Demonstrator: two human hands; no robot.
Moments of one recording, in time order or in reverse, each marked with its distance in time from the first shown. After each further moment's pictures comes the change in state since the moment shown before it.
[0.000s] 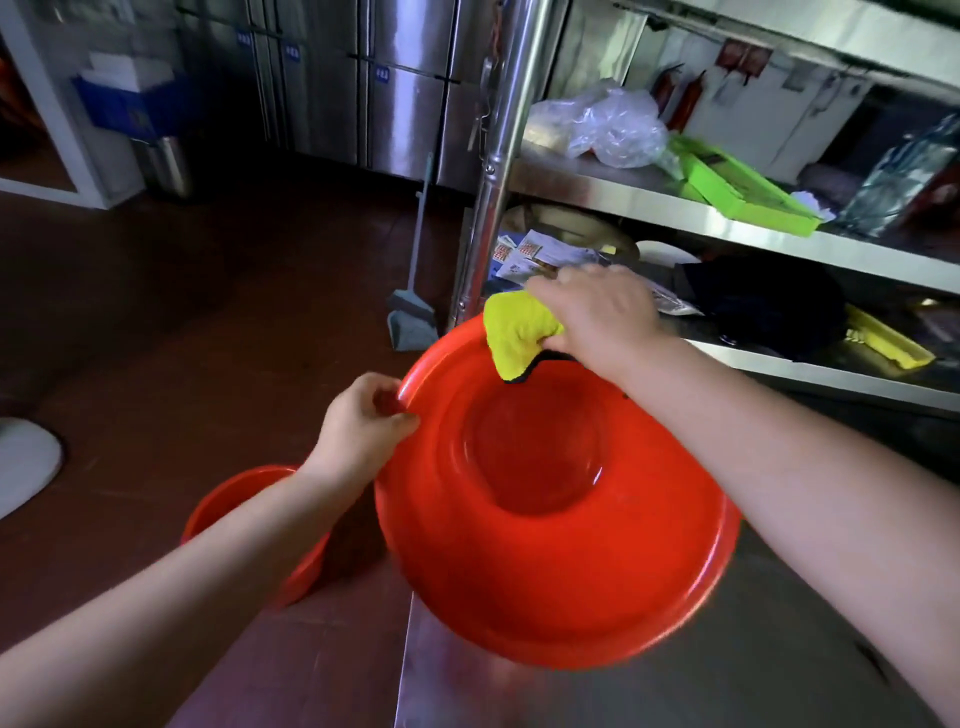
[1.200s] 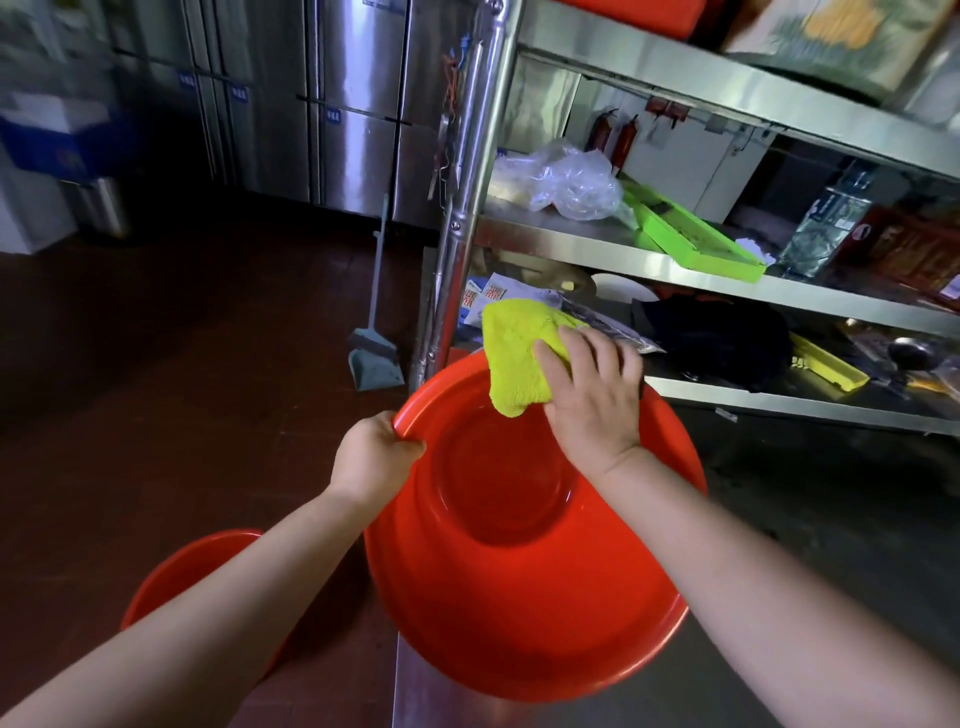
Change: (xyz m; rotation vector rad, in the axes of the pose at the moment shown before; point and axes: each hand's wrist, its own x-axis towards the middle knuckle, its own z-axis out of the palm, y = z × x) left_hand 0.066 0.005 0.032 0.113 -0.118 0.076; right_hand -0.023 -0.010 0.047 -0.110 0.528 0.226
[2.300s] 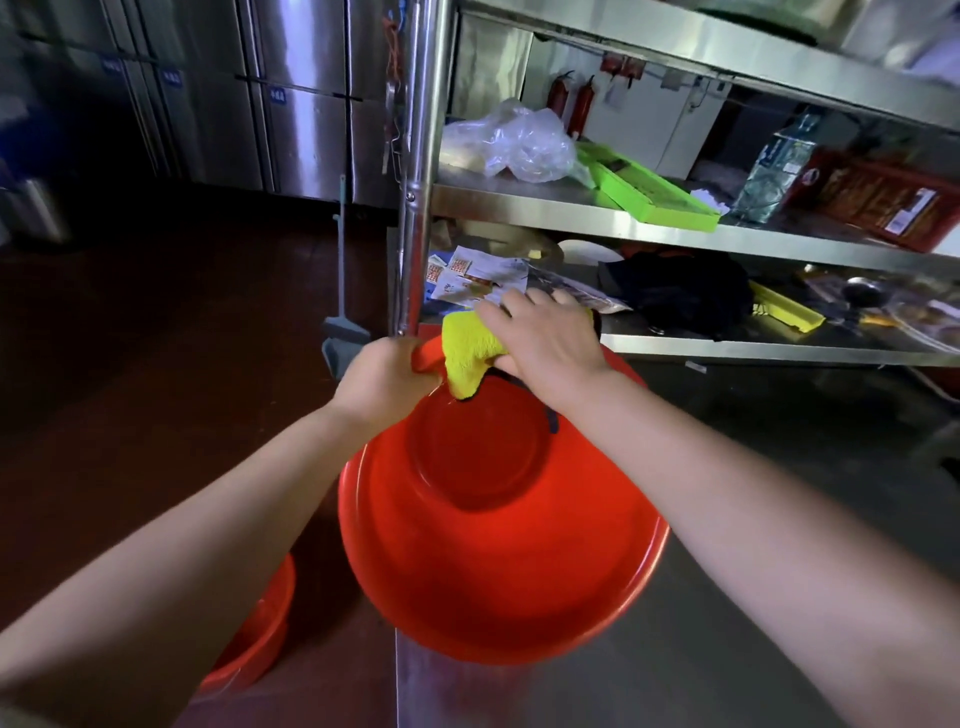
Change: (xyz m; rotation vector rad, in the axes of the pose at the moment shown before) left_hand 0.017 0.062 0.000 0.318 -0.106 0.346; right_hand 0.031 0.001 -0.020 0.045 -0.490 -0.133
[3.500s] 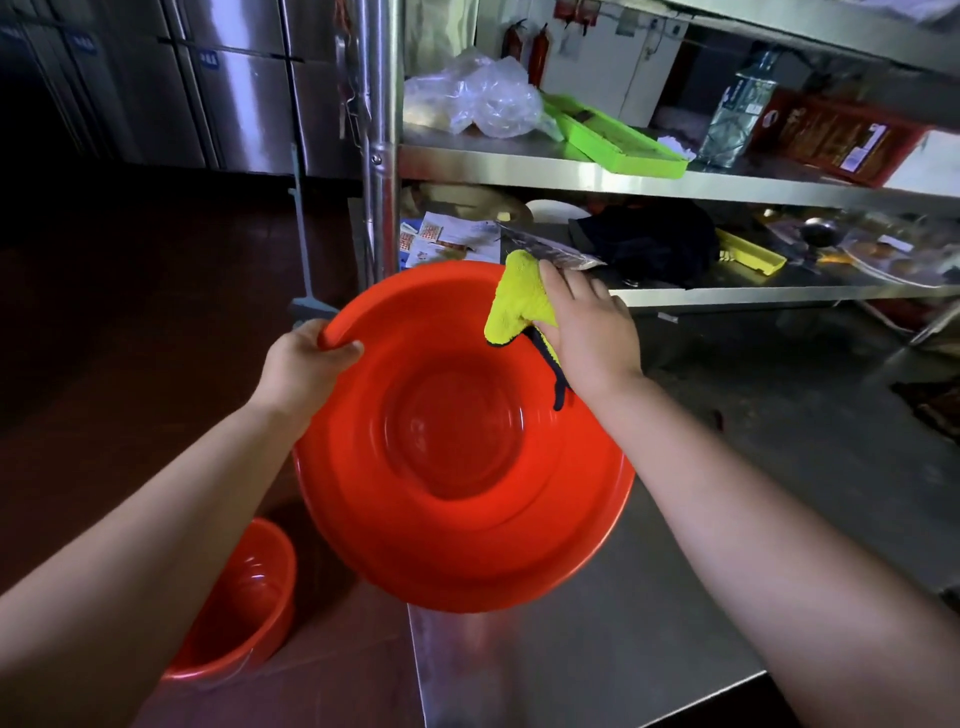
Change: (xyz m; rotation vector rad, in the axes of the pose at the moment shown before) left_hand -0.016 -0.057 -0.022 -0.468 0.069 -0.250; right_hand -0.055 0.012 0.029 0.092 0.038 0.435
